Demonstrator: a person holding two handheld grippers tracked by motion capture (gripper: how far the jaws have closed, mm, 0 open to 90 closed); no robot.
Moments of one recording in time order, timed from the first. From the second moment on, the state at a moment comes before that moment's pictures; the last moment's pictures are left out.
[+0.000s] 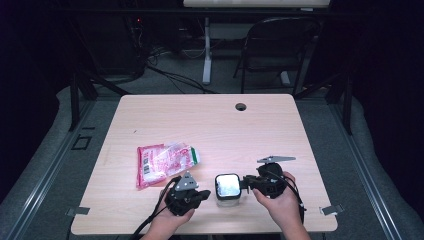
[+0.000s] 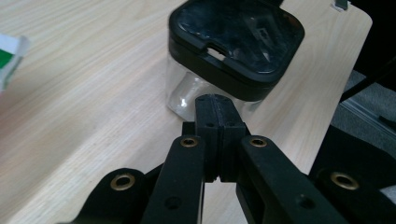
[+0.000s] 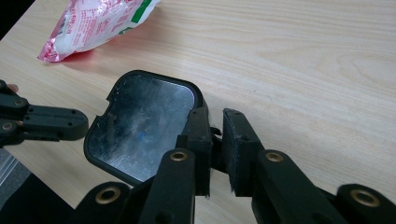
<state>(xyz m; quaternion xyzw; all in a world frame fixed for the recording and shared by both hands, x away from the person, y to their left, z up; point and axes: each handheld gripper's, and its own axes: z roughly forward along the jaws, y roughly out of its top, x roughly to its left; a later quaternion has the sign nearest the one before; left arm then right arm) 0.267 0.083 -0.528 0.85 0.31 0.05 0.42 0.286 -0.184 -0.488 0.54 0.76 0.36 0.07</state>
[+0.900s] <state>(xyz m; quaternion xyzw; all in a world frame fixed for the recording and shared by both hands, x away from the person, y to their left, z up) 0.267 0.073 -0.524 0.86 0.30 0.04 0.42 0.284 -0.185 -0.489 0.54 0.75 0.37 0.07</state>
